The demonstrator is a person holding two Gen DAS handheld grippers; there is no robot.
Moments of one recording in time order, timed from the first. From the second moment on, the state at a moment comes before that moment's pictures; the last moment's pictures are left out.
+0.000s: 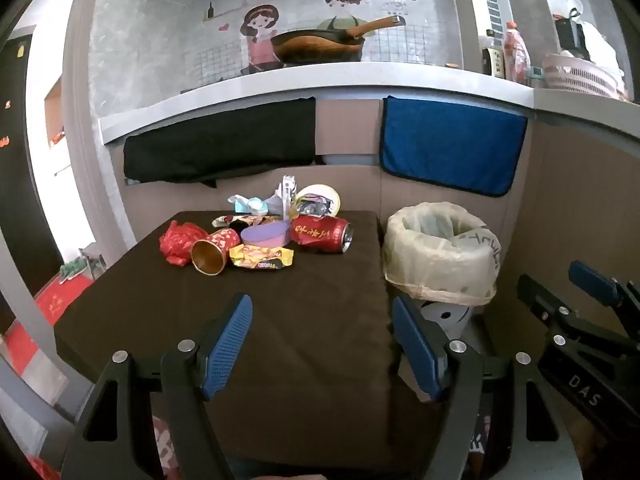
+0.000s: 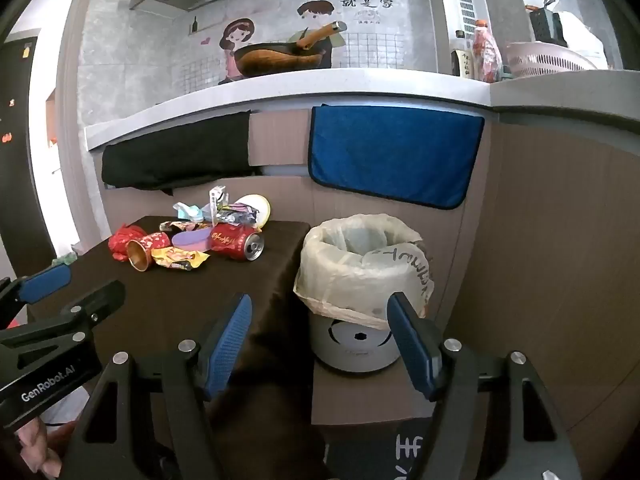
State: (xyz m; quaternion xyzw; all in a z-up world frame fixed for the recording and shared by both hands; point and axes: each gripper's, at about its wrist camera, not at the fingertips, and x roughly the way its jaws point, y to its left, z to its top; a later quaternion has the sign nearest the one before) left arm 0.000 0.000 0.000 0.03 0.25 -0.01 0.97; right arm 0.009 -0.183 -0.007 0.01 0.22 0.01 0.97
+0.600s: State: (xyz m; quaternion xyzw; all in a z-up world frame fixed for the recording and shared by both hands) left arm 0.001 0.002 0.001 0.03 0.25 -0.01 0.97; right arm 0.010 -0.186 -0.007 0.02 0.23 0.02 0.97
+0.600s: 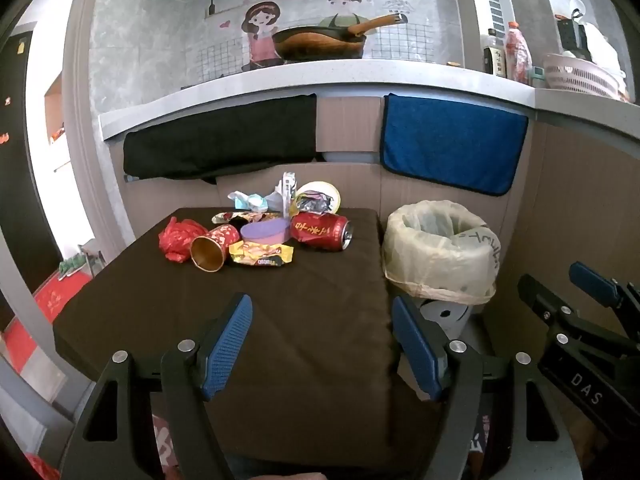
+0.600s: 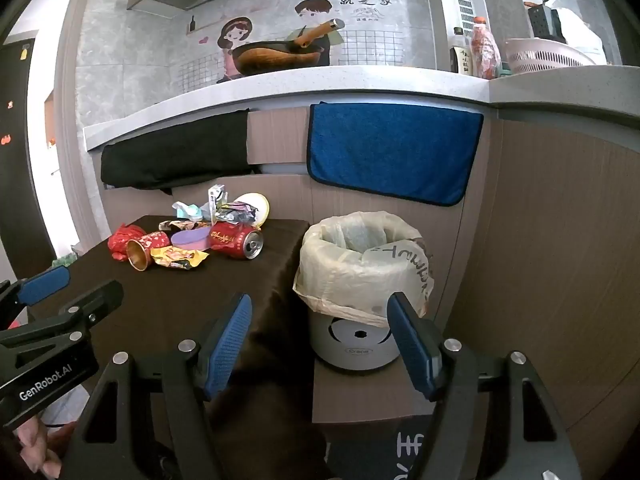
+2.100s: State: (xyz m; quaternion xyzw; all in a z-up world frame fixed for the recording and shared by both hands) left arm -0.012 -0.004 0.008 0.02 0.22 -0.03 0.97; right arm 0.002 -0.190 0.003 0.02 0.21 0.00 0.98
